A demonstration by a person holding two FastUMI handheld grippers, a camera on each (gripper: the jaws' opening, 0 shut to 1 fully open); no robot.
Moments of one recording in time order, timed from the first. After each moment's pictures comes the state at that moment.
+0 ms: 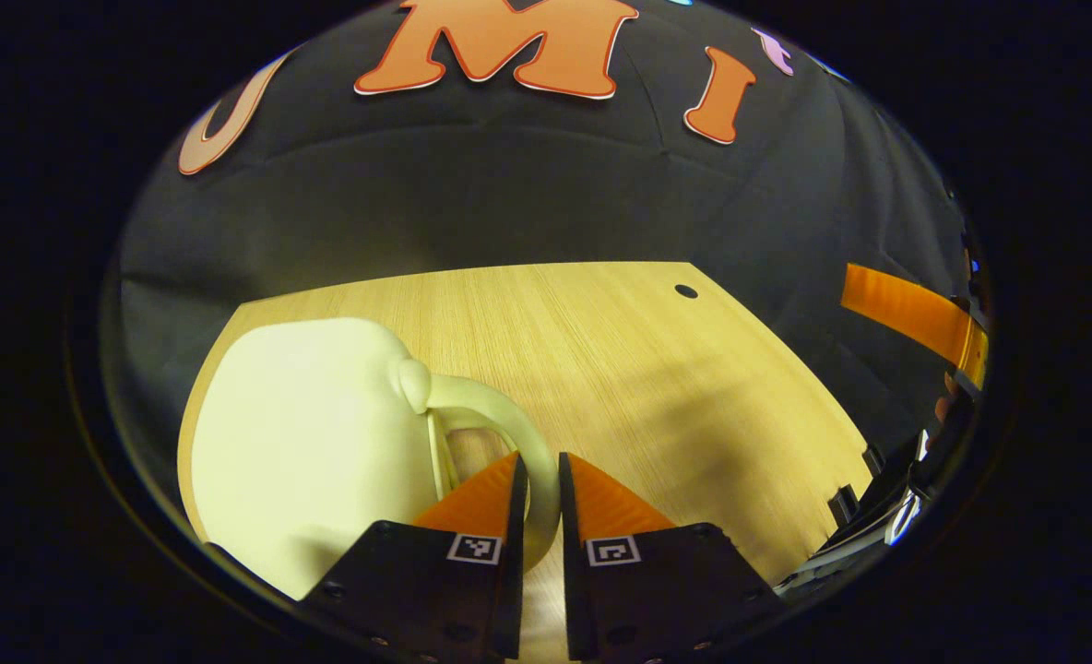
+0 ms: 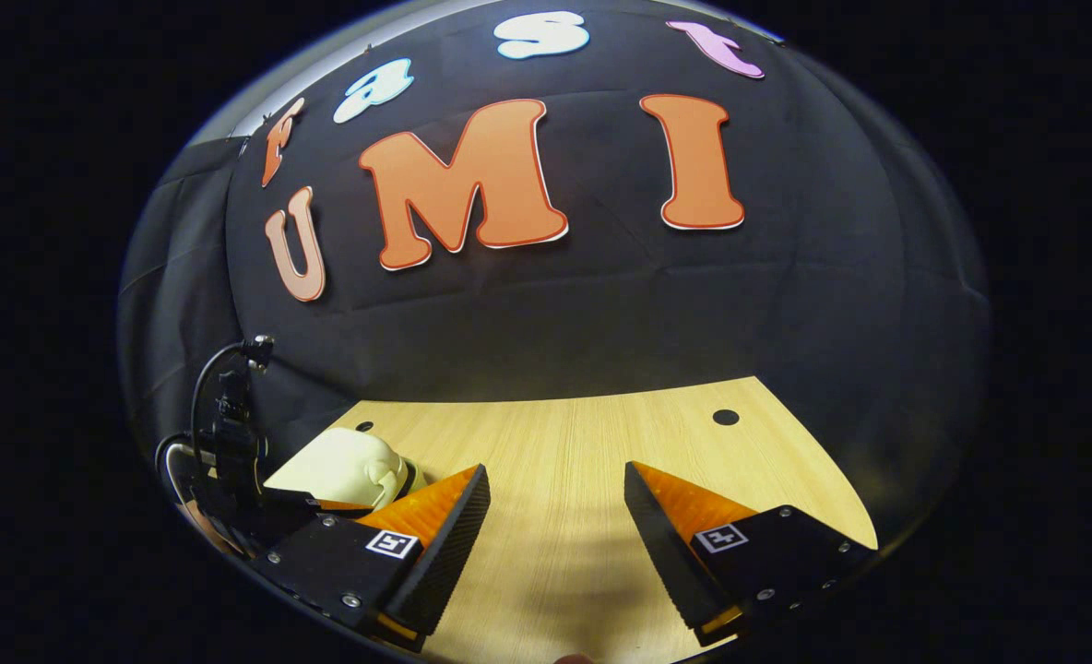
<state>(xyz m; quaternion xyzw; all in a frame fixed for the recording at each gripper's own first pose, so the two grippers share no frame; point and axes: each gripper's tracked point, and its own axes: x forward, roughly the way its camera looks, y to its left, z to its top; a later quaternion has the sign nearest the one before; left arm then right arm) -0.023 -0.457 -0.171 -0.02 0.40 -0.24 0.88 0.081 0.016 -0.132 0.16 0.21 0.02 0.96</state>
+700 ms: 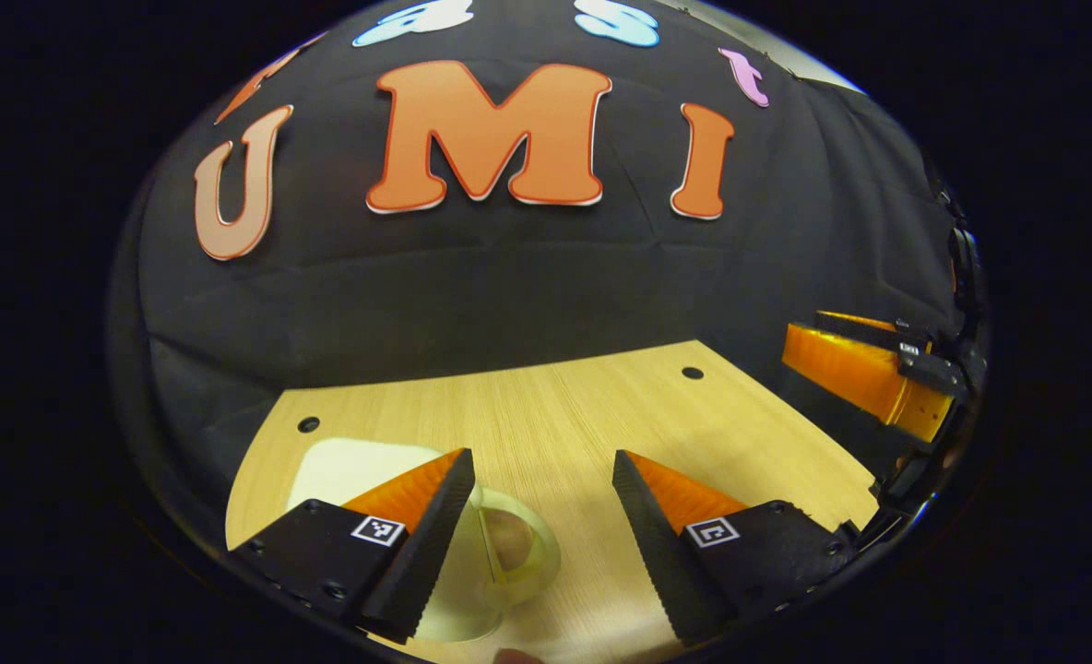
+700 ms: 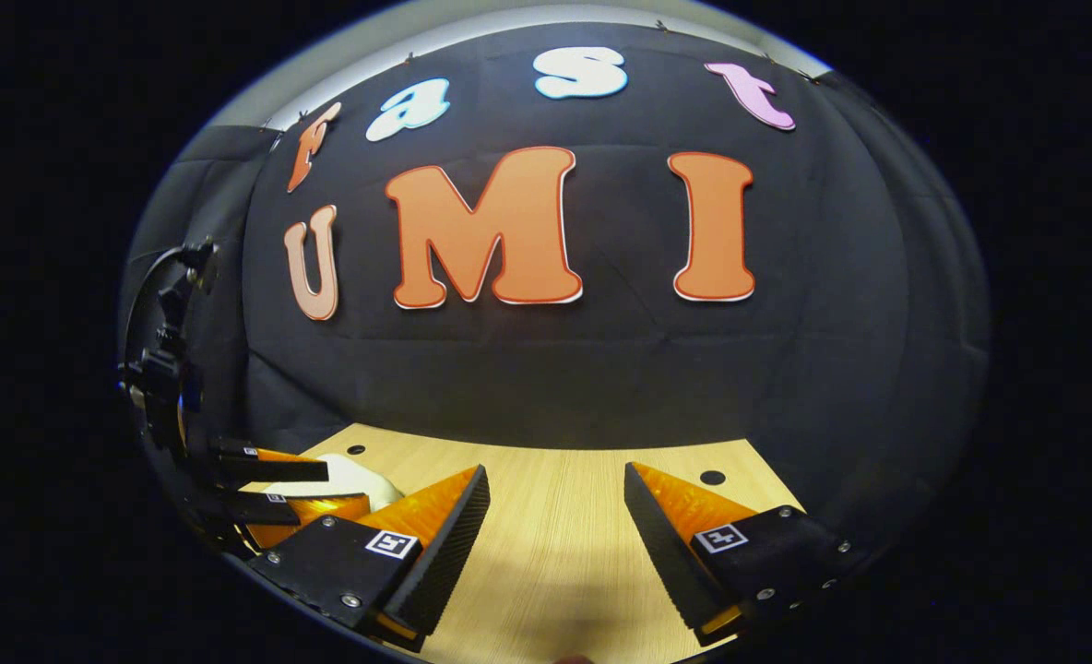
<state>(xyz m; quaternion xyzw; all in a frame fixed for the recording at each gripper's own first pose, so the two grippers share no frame) 0.009 -0.447 -0.046 0.00 0.25 -0.19 0.95 0.098 0.016 -0.070 0.11 0.13 0.03 0.99</state>
